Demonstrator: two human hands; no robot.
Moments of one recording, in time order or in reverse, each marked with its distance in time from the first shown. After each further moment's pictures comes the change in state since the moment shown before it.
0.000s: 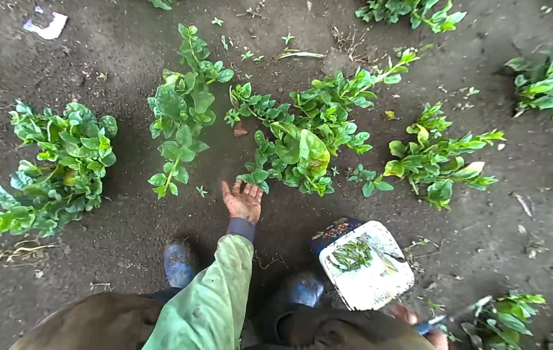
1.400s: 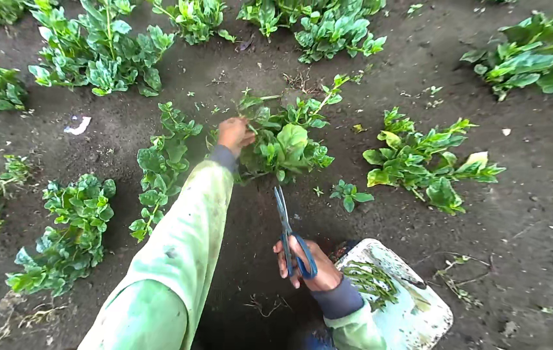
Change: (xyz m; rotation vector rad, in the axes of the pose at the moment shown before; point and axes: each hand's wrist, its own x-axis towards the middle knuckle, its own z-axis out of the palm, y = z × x) left_hand 0.023 0.030 0.243 1.106 -0.303 0.412; right_hand 0.107 -0.053 0.185 0.591 -1.014 0.483
